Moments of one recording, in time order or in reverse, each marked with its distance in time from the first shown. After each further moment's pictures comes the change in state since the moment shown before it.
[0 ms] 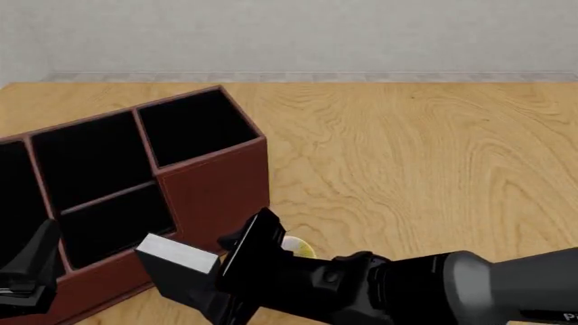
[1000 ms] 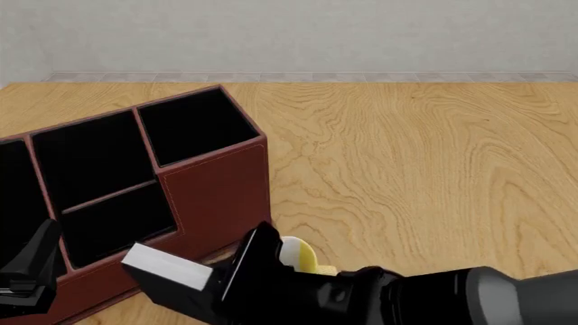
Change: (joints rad) left arm 0.000 0.000 0.000 0.000 0.000; right arm 0.060 -0.049 0.036 -0.010 0.004
